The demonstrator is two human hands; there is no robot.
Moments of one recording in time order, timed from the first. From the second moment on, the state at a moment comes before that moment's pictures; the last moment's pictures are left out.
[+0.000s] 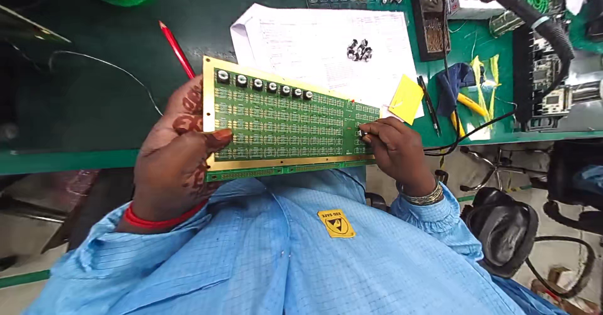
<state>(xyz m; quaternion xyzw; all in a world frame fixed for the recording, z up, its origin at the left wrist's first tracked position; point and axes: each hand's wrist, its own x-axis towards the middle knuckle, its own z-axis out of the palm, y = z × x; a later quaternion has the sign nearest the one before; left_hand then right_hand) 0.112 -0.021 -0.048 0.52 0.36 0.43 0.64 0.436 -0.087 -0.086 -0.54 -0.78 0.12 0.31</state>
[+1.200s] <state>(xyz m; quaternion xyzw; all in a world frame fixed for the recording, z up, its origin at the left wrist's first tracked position) 0.117 -0.045 -0.055 0.56 0.30 0.51 0.58 0.395 -0.105 -0.087 -0.65 -0.58 0.12 0.47</state>
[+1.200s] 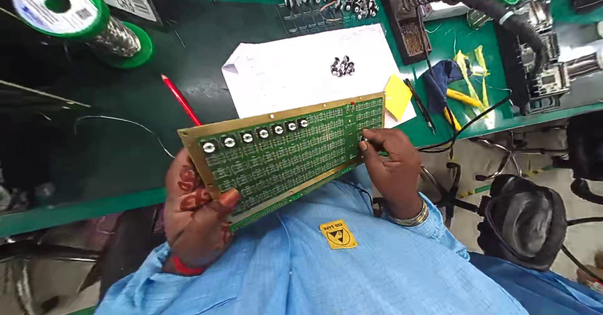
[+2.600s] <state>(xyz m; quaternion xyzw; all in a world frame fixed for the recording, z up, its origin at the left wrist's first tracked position) 0.113 -0.072 -0.072 0.68 0.21 0.52 0.48 0.374 -0.123 -0.098 -0.62 -0.43 0.15 0.64</state>
